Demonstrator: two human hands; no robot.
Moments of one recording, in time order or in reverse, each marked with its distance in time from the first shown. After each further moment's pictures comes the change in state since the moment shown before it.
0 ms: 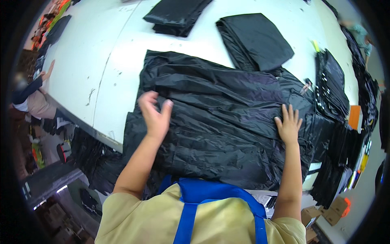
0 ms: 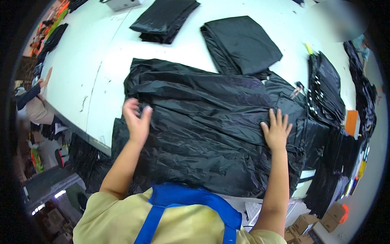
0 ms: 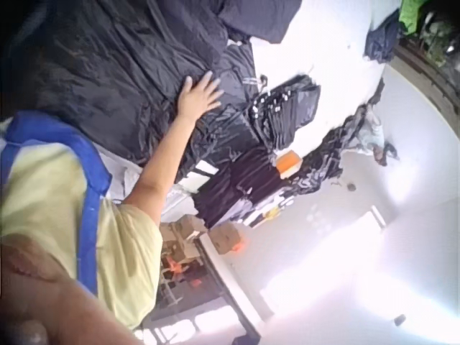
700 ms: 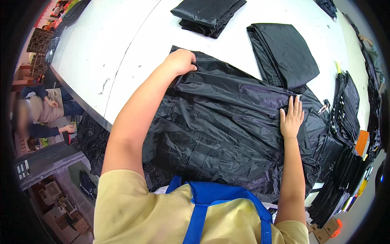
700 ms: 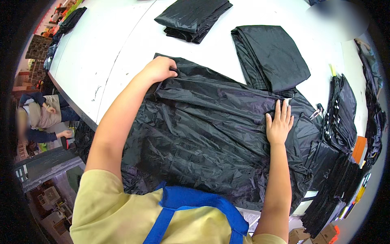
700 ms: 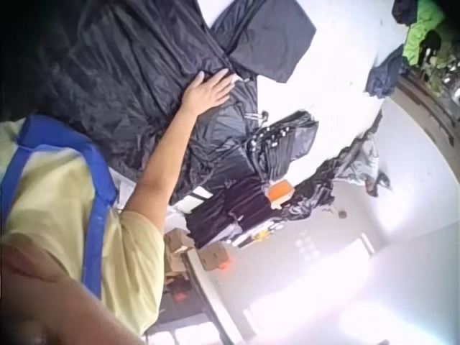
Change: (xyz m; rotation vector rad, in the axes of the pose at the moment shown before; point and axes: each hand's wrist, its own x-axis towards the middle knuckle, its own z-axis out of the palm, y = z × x) left_hand 0.185 -0.036 0.031 0.623 -0.911 0.157; right_hand 0.073 -0.081 0.026 0.063 0.247 -0.131
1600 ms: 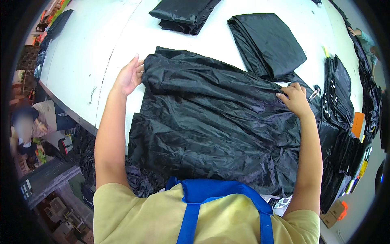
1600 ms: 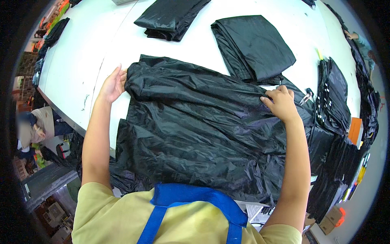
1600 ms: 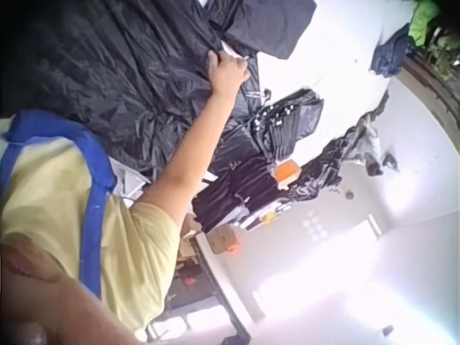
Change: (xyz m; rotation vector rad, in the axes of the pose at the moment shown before) left_hand -0.067 -0.080 0.012 -1.646 0.175 -0.390; right_hand 0.065 0.017 -0.090 0.193 -0.388 -0.292
